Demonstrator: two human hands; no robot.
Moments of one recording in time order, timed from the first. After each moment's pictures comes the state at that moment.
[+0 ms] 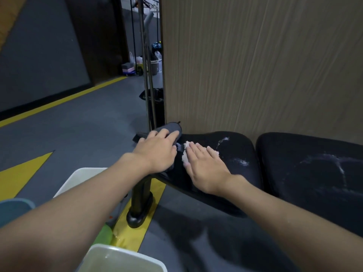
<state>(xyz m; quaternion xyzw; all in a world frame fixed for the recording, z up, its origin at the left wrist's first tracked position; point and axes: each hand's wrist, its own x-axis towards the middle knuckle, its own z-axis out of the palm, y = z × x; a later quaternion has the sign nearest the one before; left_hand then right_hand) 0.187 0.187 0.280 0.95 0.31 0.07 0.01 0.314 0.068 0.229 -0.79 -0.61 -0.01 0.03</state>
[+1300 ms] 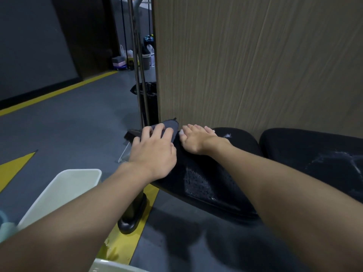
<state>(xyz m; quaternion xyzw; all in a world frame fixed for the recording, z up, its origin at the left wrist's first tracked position) 0.208 0.200 0.244 0.93 0.33 0.17 -0.01 0.370 0.165 0.242 -0.85 -0.51 0.09 0.03</state>
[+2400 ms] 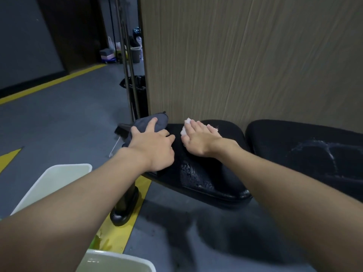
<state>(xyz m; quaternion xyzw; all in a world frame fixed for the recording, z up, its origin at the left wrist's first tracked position) 0.222 0.183 0.260 0.96 0.28 -0.05 -0.08 0.375 0.115 0.234 -0.86 -0.51 0.07 0.02</state>
